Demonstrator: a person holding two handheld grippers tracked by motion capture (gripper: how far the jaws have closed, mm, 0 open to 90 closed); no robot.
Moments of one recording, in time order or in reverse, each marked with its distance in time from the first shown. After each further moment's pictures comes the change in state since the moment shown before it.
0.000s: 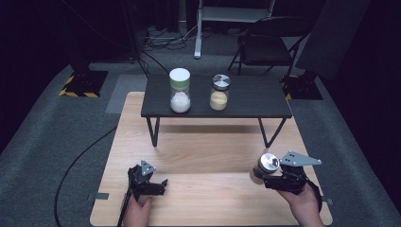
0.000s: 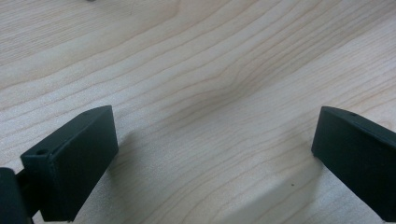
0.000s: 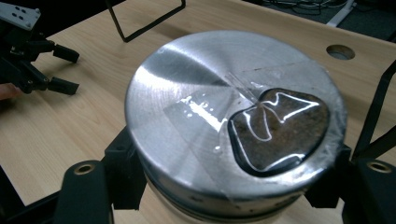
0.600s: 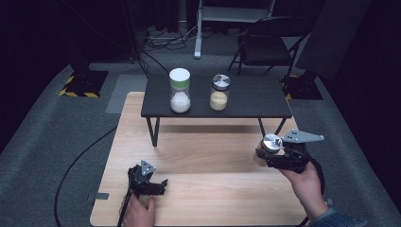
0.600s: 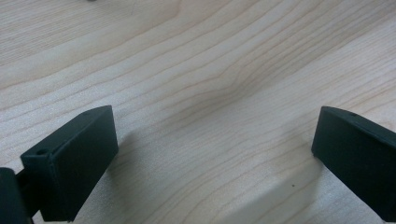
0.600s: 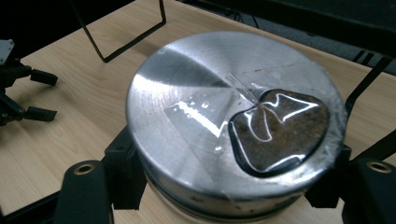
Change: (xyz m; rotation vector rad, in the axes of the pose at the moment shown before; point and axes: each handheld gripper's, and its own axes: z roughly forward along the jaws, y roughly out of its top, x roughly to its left) left arm 0.000 0.000 0.000 0.000 0.002 -0.003; right arm -0.021 0.053 0.002 0.019 -0.041 0.006
